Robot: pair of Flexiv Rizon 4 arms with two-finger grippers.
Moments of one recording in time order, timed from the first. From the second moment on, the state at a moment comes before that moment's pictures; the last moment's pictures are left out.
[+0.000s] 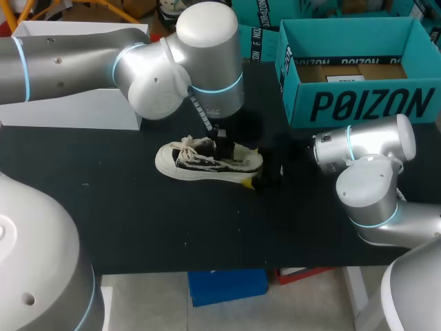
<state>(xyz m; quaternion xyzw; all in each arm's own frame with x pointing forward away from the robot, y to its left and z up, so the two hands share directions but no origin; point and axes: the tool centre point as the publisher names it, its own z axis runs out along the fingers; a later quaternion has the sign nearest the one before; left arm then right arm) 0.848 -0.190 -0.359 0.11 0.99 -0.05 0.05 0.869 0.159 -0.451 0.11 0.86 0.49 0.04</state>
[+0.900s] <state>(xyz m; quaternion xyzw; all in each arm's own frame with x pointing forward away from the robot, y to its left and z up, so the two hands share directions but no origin) 0.875 -0.172 -0.332 0.13 0.99 -0.03 -0.03 0.870 0.159 -0.451 0.11 0.86 0.49 0.04</state>
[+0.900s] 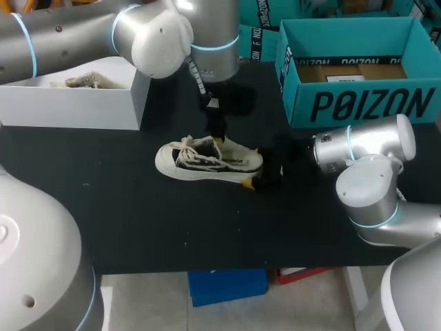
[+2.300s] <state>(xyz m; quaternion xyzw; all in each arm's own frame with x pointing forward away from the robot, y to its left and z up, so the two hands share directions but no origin) 0.851 -0.165 -0.353 0.11 0.99 -0.02 -0.12 0.870 0.159 -0.451 0.11 0.86 0.49 0.04</state>
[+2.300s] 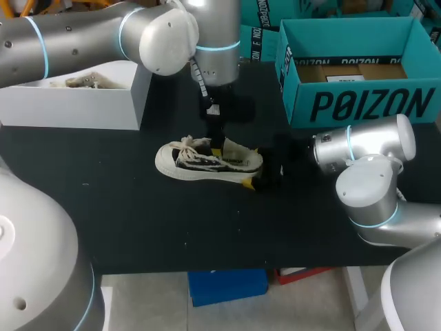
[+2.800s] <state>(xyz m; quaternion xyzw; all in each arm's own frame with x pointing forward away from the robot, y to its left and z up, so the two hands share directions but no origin) 0.850 -0.161 -0.378 0.11 0.98 -0.04 -0.15 0.870 0.159 -0.450 0.11 0.86 0.49 0.04</state>
